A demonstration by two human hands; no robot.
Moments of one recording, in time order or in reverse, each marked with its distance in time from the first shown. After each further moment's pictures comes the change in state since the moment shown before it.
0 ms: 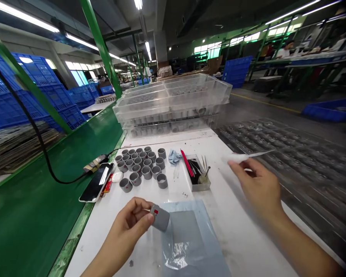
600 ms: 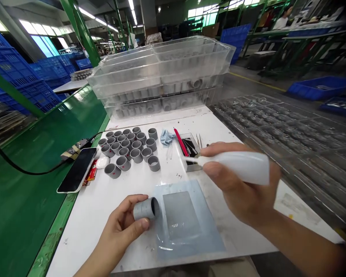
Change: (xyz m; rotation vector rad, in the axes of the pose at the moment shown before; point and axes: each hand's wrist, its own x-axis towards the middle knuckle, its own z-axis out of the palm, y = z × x) left_hand -0.005 -0.042 0.005 -0.280 -0.032 -0.160; right_hand -0.060 -0.093 0.014 0.599 -0.273 -0.433
